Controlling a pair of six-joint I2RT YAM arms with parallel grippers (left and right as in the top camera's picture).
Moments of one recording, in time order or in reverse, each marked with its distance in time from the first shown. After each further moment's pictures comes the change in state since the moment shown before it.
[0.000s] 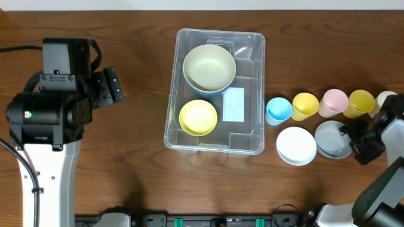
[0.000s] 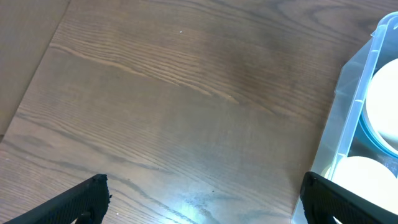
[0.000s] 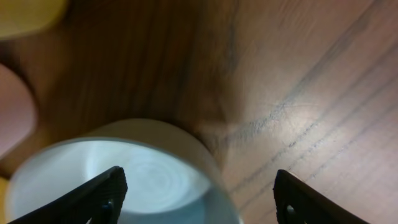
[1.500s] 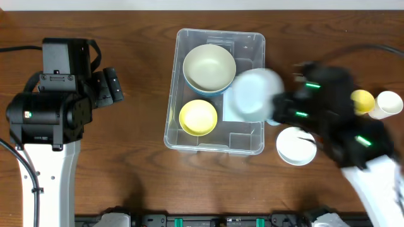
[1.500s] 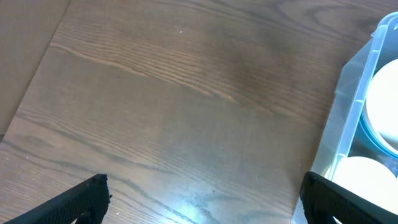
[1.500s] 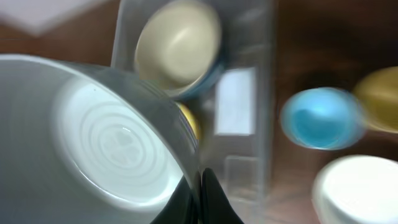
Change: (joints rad) left arm 0.000 0.000 0.000 0.000 0.000 0.000; right arm 1.007 -0.397 0.374 -0.156 -0.109 0.045
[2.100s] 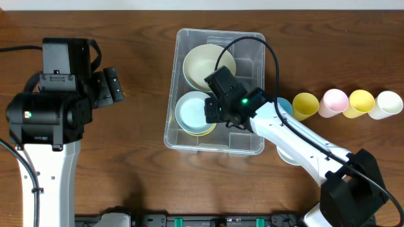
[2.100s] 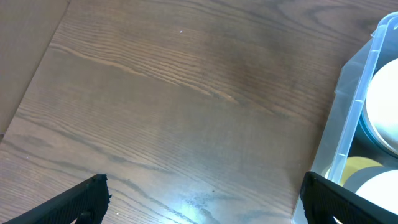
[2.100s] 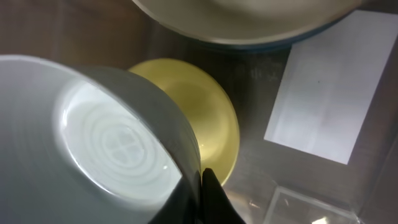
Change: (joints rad) left arm 0.000 0.000 0.000 0.000 0.000 0.000; right arm 0.255 0.516 -0.001 0.259 0.077 -0.011
